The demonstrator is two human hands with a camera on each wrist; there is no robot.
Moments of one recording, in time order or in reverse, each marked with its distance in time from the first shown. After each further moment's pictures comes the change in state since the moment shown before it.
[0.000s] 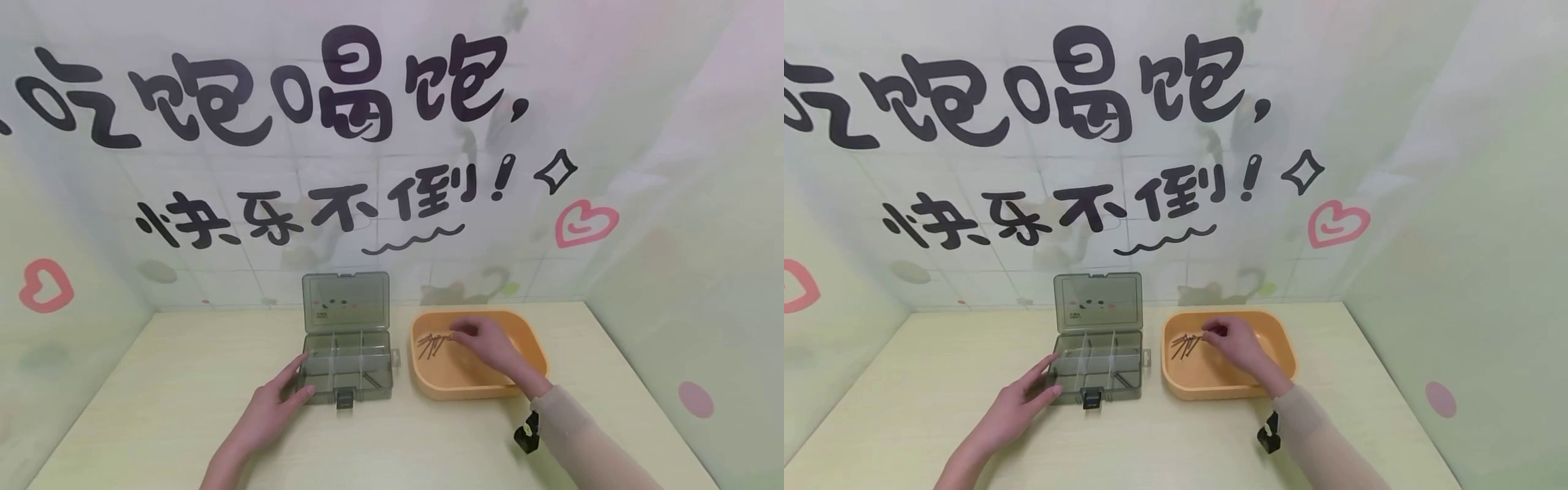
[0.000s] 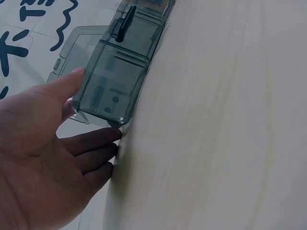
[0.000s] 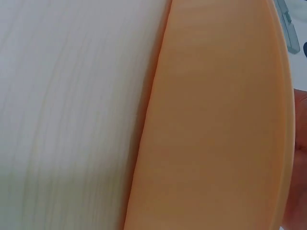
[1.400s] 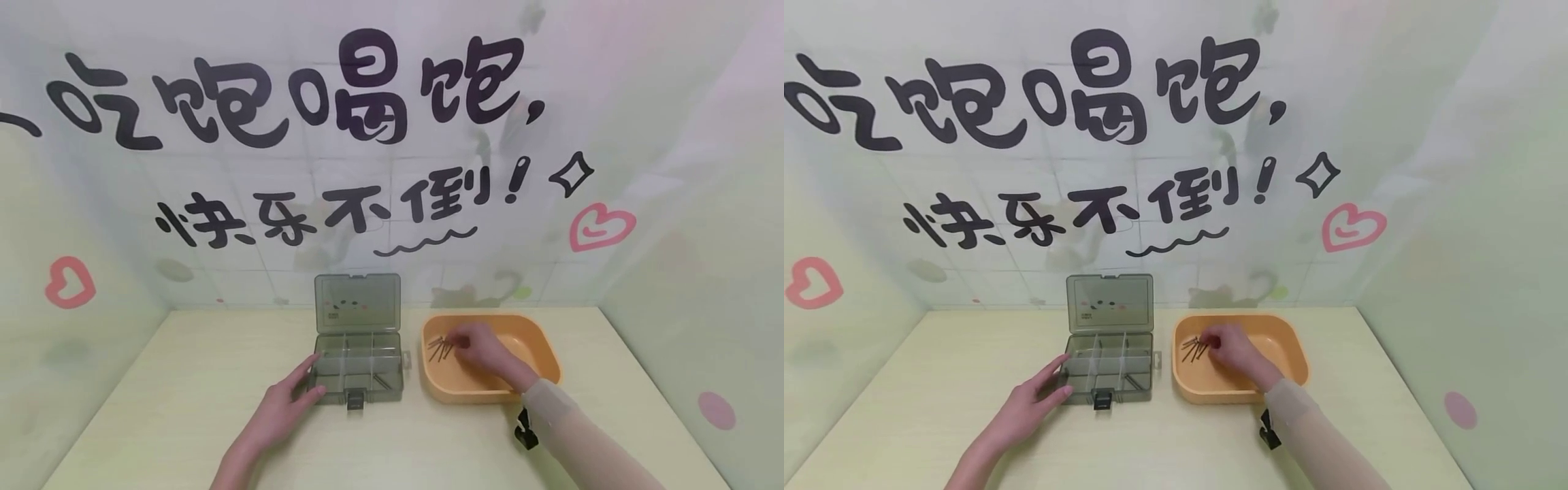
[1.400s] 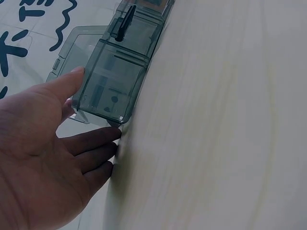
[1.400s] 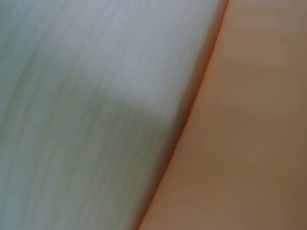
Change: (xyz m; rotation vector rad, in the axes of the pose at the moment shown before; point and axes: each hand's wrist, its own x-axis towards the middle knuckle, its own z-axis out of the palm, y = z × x) left_hand -0.002 0.000 -0.002 -0.017 -0.002 -0.019; right_hand 0.024 0.016 0.026 -0.179 -0.131 -0.255
